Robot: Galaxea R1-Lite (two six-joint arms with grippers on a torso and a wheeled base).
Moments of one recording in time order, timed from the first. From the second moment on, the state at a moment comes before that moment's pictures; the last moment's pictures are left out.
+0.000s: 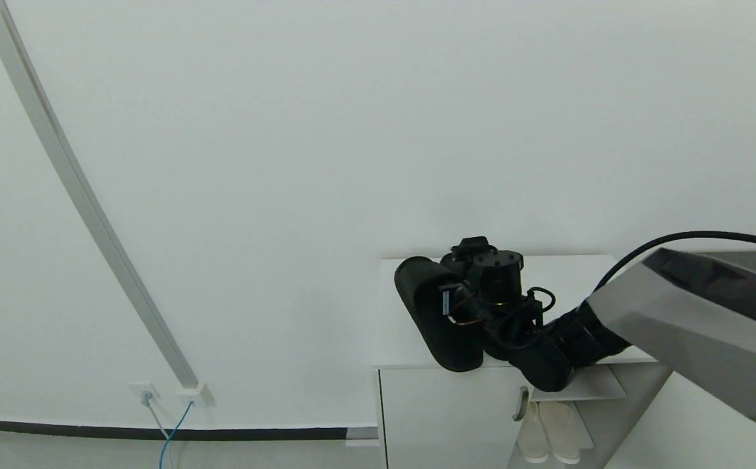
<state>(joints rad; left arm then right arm) 0.00 0.00 0.00 0.00 -0.03 0.02 0.63 2.28 -1.22 -0.86 -0.33 0.12</state>
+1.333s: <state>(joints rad) 0.00 0.00 0.00 0.00 -0.03 0.02 0.77 1.63 -0.60 -0.86 -0.01 -0.15</state>
